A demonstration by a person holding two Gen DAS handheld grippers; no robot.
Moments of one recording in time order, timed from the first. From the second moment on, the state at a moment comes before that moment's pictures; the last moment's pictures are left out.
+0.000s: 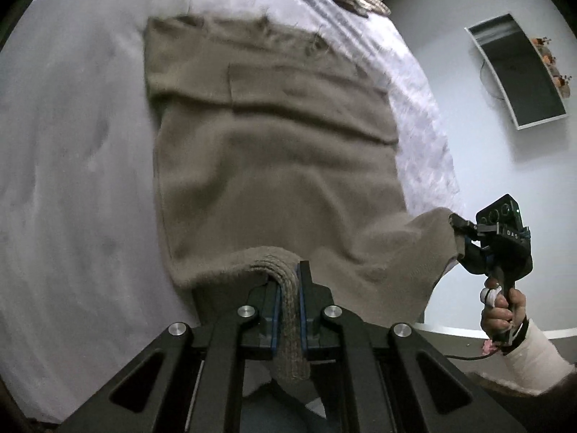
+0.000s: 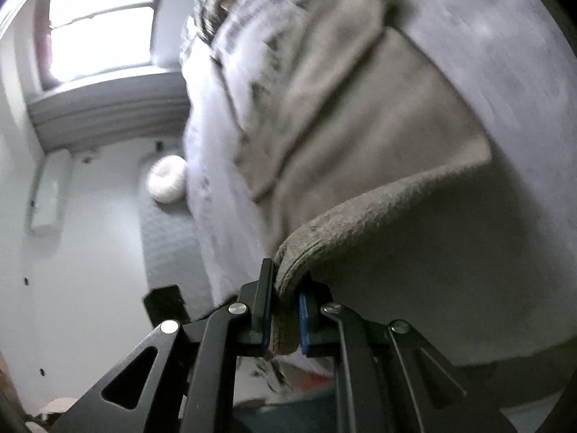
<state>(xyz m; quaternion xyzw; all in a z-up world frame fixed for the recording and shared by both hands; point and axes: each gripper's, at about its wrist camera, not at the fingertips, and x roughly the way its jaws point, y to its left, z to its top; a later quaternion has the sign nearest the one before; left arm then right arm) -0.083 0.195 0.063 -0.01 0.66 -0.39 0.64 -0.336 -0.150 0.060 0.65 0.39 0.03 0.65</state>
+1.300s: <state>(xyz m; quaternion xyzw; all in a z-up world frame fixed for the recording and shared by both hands) 0.119 0.065 -0.013 0.04 0.56 -0.21 0.80 -0.096 -0.330 -0.051 0.66 0.38 -0.02 0.65</state>
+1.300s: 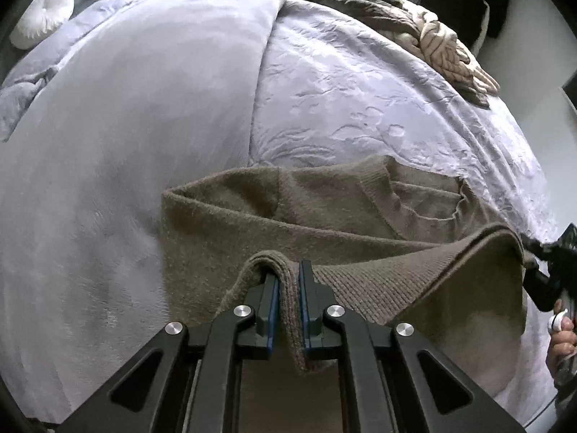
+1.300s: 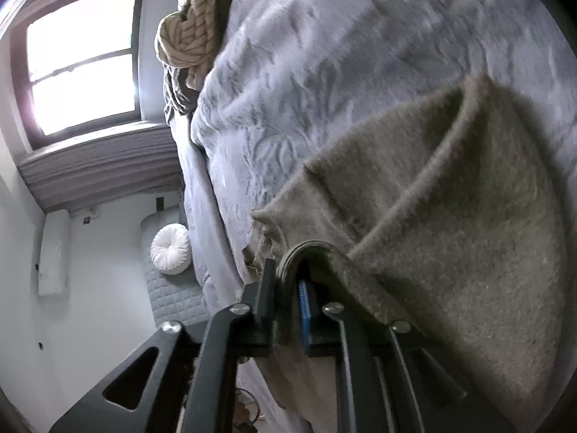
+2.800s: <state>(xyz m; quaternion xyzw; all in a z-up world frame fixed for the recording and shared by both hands) 0.163 0.035 -0.040 0.12 0.53 -0.14 0.83 -0.044 -0.319 -0.017 0.29 0.55 -0.19 0.76</state>
